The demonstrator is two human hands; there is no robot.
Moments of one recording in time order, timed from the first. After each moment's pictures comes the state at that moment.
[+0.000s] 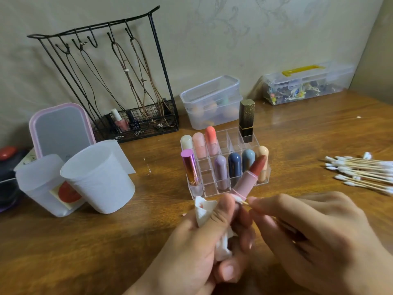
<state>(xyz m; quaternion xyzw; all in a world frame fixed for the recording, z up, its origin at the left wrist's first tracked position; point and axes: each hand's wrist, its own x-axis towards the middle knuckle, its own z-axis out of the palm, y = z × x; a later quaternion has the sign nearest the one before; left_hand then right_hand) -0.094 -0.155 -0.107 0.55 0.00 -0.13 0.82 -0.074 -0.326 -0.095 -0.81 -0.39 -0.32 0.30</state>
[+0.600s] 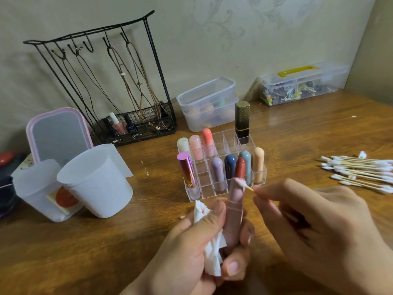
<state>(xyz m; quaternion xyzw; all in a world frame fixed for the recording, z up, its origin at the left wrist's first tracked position) -0.096 -0.147 -0.105 0.40 -0.05 -0.24 0.88 -0.068 -0.329 -0.095 -0.84 -0.34 -0.31 0.30</state>
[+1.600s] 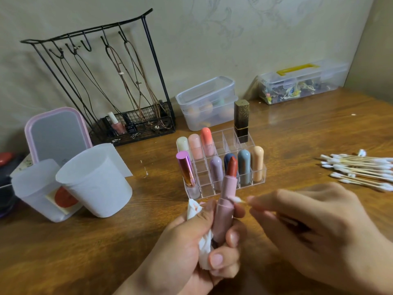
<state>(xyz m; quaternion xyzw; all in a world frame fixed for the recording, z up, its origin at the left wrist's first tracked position) -0.093 -0.141 -0.102 0.37 0.01 -0.27 0.89 -0.064 -0.337 -0.099 -0.82 -0.40 -0.25 0.33</state>
